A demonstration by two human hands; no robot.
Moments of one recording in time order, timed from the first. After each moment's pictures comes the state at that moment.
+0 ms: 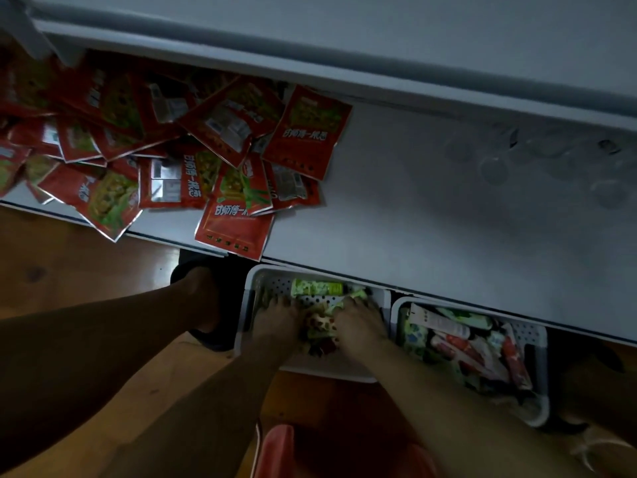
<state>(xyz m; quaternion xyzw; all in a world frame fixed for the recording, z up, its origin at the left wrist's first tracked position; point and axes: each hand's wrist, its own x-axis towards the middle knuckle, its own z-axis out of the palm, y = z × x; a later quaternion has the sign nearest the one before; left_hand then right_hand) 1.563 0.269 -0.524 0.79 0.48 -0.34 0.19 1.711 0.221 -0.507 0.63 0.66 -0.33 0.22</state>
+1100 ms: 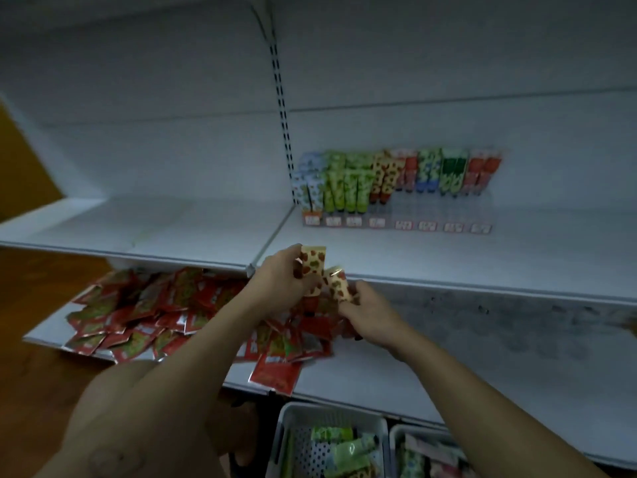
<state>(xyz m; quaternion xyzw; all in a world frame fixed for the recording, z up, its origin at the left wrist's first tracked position) 1.571 0.300 -0.126 0.83 0.47 0.21 0.22 1.735 0.225 -0.185 0.65 0.52 -0.40 -0.39</state>
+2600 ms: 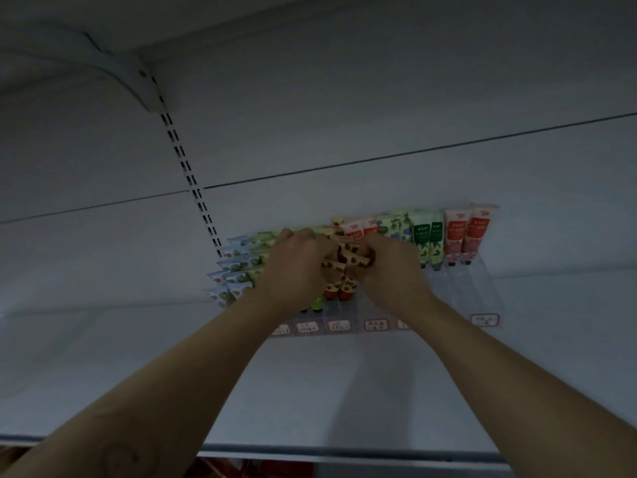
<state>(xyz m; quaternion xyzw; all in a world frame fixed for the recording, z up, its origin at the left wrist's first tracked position) 1.772 0.455 -0.057 0.92 0.29 0.21 -0.13 1.908 0.388 -0.094 0.70 0.55 -0.03 -0.46</state>
